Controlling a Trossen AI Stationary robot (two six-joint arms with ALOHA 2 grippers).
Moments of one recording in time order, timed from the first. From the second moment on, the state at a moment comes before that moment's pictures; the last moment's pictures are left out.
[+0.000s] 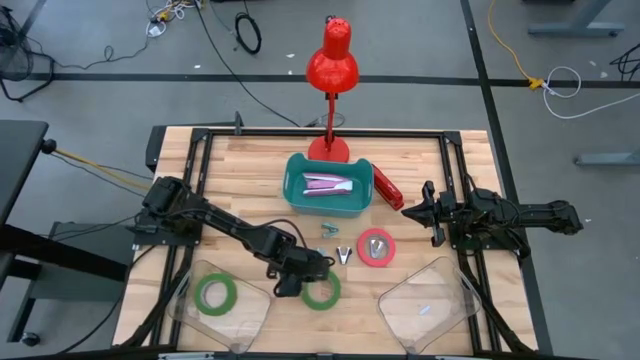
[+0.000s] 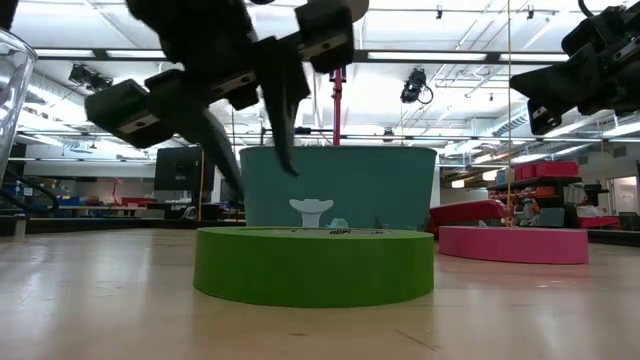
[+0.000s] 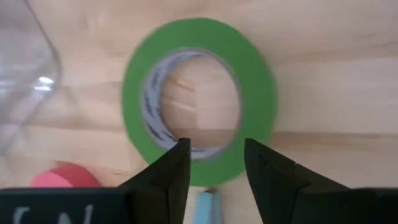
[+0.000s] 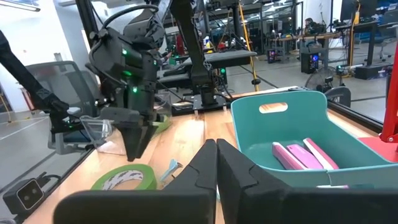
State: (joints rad) left arm -0.35 1.87 1.26 -0.44 0.07 1.33; right arm 0.02 0.01 0.02 0.03 -0.02 0.14
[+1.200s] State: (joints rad) left arm -0.30 1.85 1.42 -0.55 -0.10 -0.53; right arm 0.02 0.01 0.02 0.03 -0.02 0.14
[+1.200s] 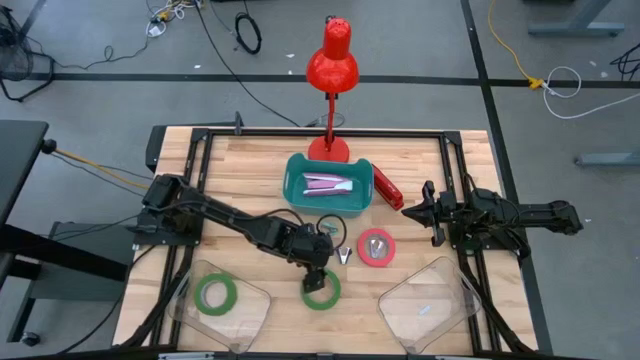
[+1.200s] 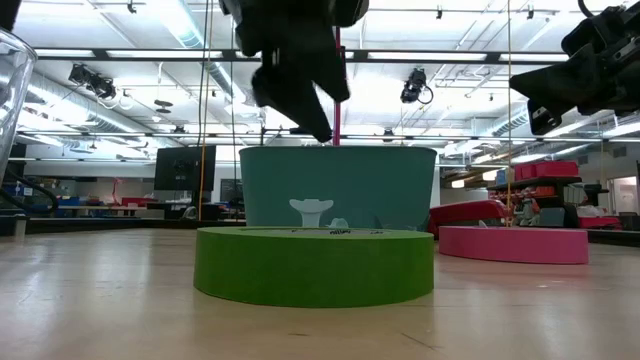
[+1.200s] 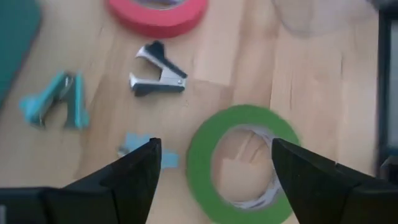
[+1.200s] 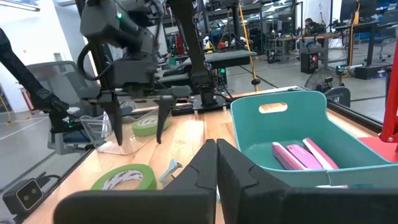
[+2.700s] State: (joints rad) left arm -0.35 2.01 1.54 -0.83 0.00 -1.14; right arm 0.02 0.02 0.02 0.03 -0.02 0.14
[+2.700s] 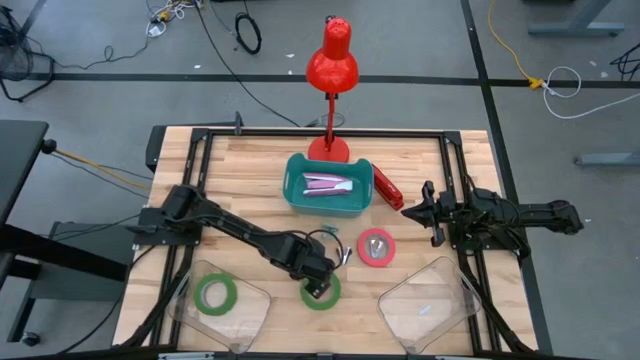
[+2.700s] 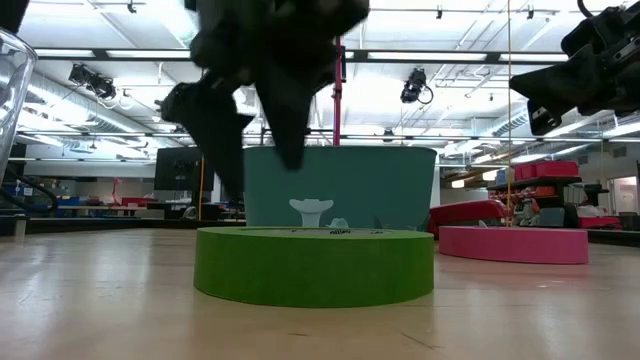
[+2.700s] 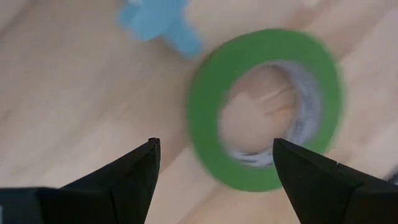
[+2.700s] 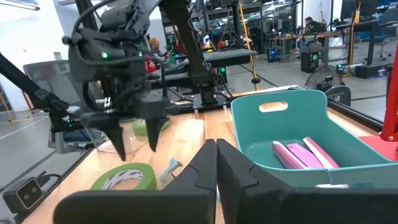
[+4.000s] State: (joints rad) left arm -0.35 2.12 1.54 -0.78 0.00 -1.11; right arm 0.02 0.02 0.02 0.03 -0.02 0.14
